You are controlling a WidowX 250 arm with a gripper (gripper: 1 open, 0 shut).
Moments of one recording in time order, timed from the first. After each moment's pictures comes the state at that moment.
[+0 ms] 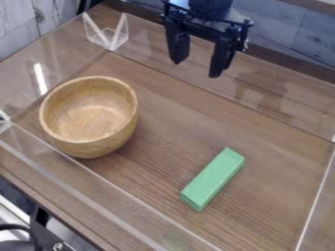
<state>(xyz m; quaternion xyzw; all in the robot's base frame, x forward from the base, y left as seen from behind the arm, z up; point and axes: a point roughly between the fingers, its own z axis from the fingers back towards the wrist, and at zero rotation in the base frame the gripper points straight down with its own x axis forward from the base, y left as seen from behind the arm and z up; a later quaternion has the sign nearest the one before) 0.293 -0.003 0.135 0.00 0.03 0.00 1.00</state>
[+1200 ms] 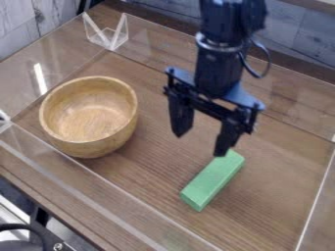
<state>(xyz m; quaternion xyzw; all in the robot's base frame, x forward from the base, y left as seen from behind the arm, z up) 0.228 -0.053 0.094 -0.01 0.07 -0.03 1.00</state>
